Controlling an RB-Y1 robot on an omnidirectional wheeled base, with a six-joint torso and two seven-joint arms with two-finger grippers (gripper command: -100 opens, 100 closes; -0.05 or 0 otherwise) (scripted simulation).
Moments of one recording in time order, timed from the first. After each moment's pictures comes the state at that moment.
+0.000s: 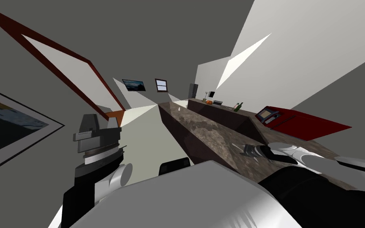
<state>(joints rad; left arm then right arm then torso) 0.52 -0.04 0.07 -2.37 0.02 -0.53 -0.14 0.44 -1.52 0.48 -0.89 0.52 -0.59 0.31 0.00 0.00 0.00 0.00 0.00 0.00</state>
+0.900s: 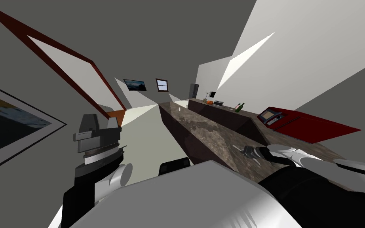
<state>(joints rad) 0.52 -0.04 0.07 -2.37 0.02 -0.53 -0.14 0.45 -1.49 0.48 -0.89 0.53 -0.56 0.32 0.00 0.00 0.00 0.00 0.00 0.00</state>
